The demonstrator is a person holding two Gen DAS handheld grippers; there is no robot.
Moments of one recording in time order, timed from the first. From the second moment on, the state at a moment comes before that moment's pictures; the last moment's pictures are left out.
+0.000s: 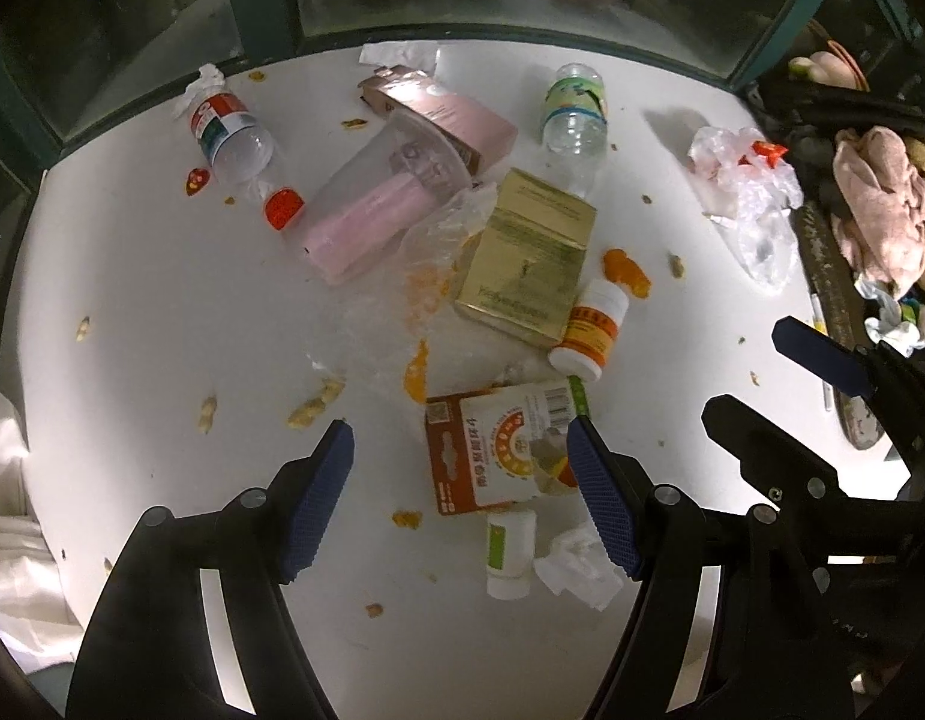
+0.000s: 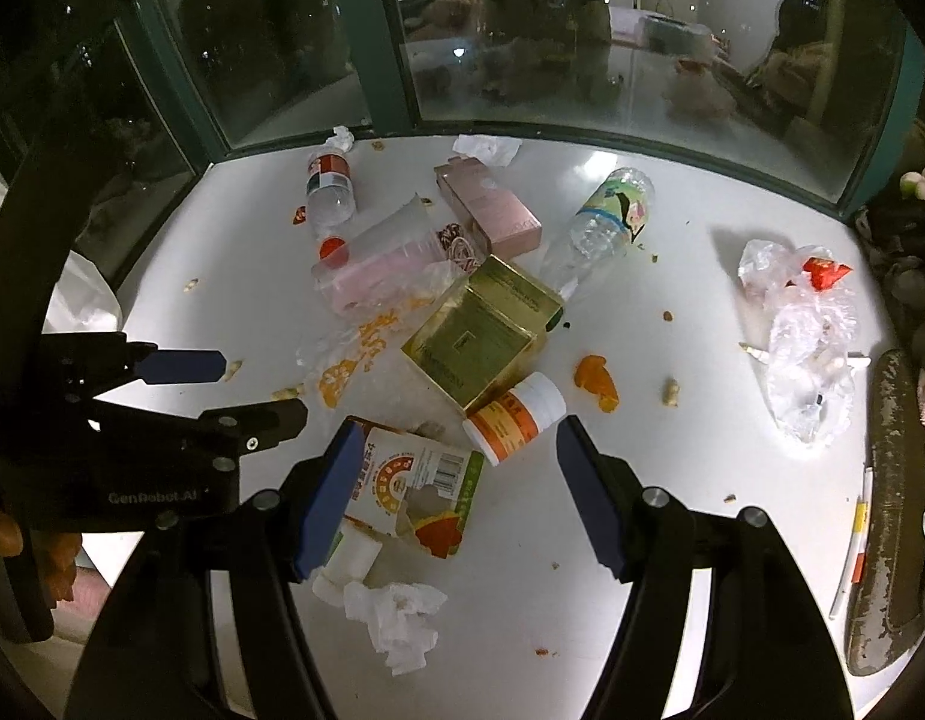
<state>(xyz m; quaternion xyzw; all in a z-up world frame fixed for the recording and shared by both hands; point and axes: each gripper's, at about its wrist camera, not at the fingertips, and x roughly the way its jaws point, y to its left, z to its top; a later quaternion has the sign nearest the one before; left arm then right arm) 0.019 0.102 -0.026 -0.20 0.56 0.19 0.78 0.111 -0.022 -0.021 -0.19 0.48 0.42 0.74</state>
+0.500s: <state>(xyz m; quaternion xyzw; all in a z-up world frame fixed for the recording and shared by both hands) 0.046 0.148 -0.060 -0.20 0.57 0.22 0.76 0.147 0.023 -0.059 -0.20 0.51 0.42 0.72</state>
